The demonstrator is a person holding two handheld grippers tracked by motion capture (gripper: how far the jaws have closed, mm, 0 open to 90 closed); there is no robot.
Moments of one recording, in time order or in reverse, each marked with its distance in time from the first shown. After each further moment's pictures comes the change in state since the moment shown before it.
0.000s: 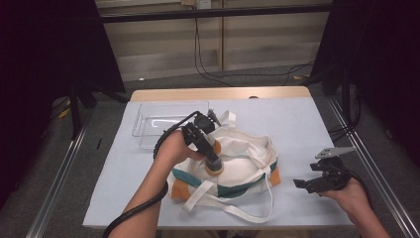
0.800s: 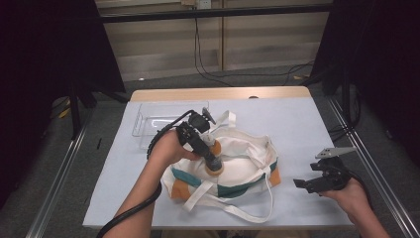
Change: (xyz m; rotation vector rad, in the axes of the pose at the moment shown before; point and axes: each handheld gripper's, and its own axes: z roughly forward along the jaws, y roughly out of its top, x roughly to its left) left arm 0.002 -0.009 -0.013 -0.020 0.007 -0.016; right arm 0.000 0.000 0.000 -0.004 -0.005 -0.001
